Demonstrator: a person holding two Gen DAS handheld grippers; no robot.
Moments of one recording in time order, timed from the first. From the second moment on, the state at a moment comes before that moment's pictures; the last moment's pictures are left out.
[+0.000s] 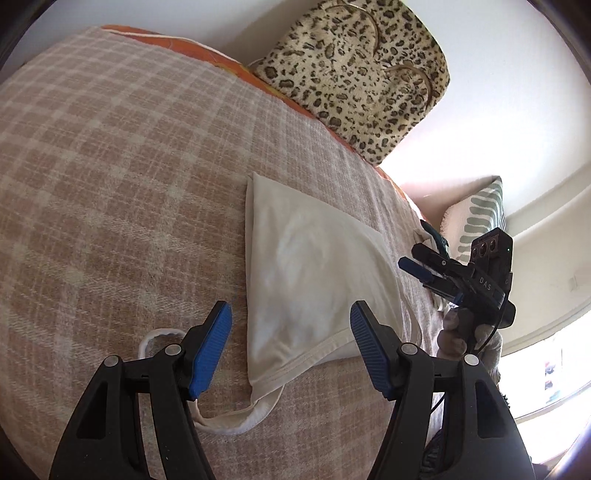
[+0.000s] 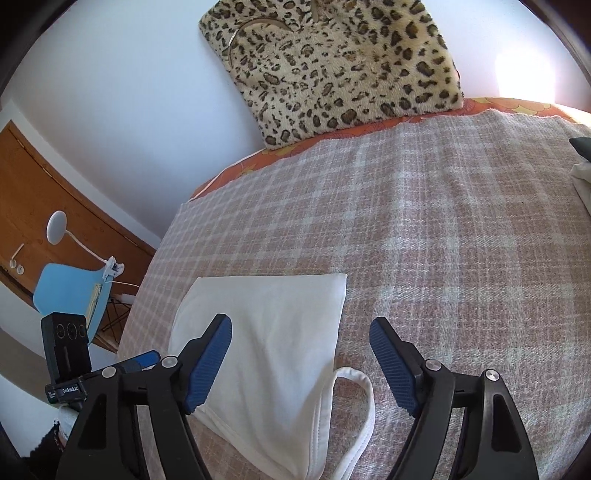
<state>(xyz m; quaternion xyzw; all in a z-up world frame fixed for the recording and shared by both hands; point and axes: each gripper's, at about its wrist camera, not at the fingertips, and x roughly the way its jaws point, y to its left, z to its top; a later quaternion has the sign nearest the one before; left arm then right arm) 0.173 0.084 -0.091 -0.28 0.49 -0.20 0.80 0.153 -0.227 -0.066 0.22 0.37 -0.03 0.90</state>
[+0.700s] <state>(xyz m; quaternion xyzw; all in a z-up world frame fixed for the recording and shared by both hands) 0.156 0.085 -0.111 -0.34 0.52 -0.25 0.74 0.165 -0.247 -0.092 0.32 0.39 0.01 0.86</state>
